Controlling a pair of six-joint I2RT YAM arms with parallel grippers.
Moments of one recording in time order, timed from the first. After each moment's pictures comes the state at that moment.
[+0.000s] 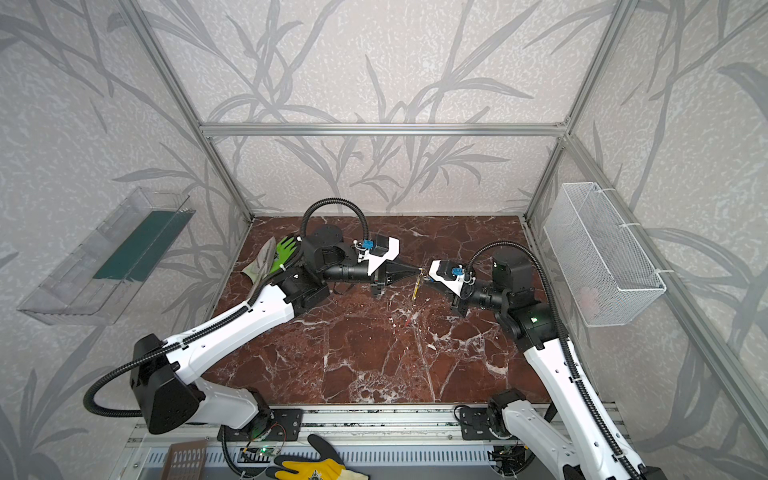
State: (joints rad) left arm -0.77 1.43 1.27 0.11 0.80 0.20; right arm 0.28 0.90 1.02 -0.56 -0.77 -0.61
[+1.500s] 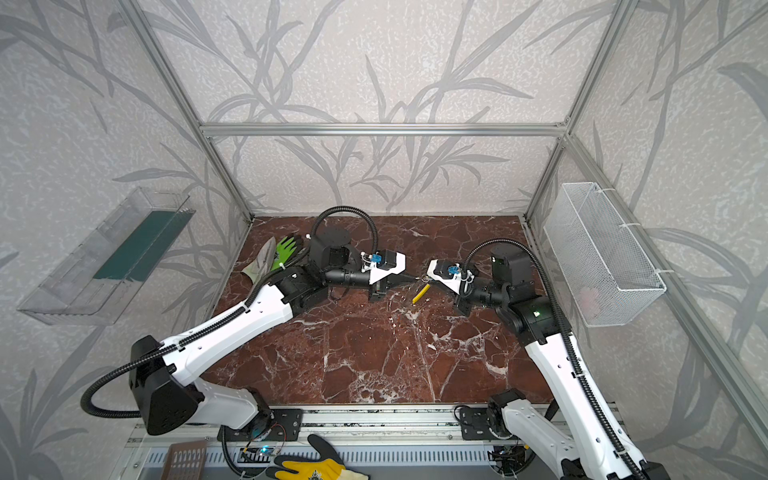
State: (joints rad) left arm -0.77 1.42 1.29 -0.15 0.72 0.46; right arm 0.28 0.94 1.10 -0.72 -0.66 -0.70
